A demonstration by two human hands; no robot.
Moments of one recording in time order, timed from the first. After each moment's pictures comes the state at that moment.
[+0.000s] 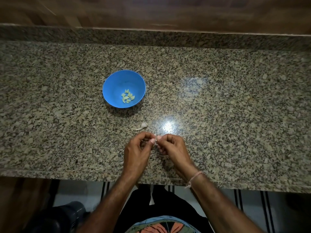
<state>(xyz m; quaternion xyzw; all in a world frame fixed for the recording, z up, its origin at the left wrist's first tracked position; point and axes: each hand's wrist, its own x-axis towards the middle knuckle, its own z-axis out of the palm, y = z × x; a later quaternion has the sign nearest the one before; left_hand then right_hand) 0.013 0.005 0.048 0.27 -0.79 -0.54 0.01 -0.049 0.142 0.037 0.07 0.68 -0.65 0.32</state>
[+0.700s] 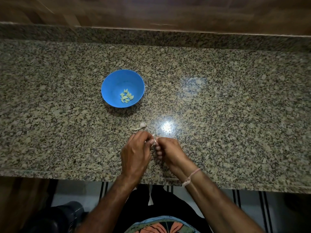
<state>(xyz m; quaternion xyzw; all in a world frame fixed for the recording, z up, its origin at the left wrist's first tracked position) 0.011 0.008 0.044 0.18 -0.94 -0.28 0.07 -0.051 0.135 0.050 0.17 0.58 -0.66 0.44</state>
